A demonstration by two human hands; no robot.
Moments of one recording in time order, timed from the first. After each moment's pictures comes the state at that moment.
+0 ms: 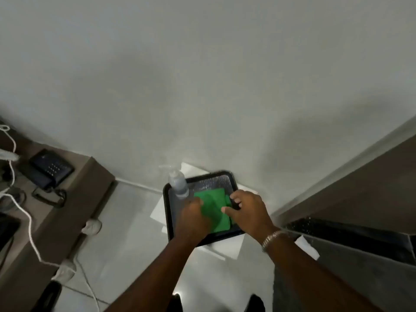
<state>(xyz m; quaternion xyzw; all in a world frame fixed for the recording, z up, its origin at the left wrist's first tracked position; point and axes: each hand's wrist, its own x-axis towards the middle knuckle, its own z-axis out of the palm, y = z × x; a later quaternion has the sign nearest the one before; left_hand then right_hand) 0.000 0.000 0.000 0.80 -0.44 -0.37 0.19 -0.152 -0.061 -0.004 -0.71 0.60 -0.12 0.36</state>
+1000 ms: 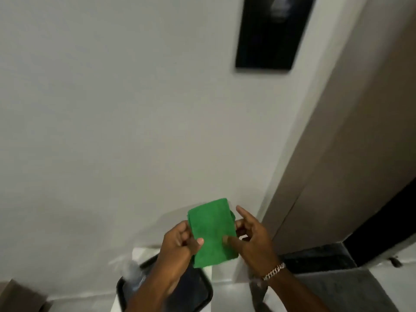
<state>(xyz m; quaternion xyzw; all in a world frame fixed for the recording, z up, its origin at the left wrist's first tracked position) -0.042 -0.051 0.128 0.51 -0.41 -0.61 0.45 -0.233 -0.049 0.127 -0.50 0.59 -0.45 0.44</state>
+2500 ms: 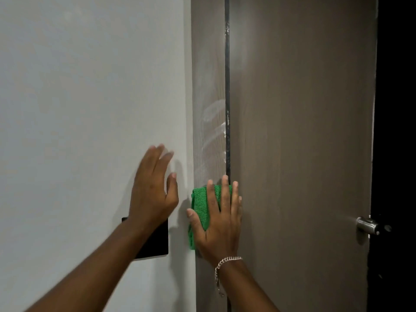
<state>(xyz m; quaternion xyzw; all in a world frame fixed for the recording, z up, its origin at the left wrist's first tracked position) -0.218 -0.169 0.547 0.35 -0.71 0.17 0.59 -0.370 -0.166 0.455 -0.59 0.53 -0.55 -0.26</state>
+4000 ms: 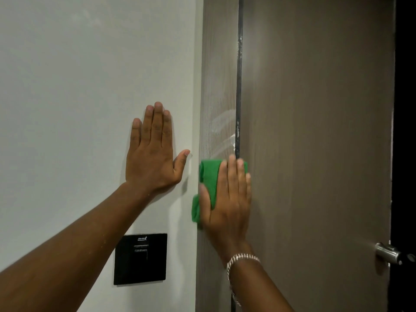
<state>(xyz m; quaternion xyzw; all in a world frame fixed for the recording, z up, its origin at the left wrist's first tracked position) -0.213 -0.225 0.629 0.43 -0.63 0.45 0.46 -0.376 -0.186 0.532 -0.54 0.48 -0.57 -0.39</state>
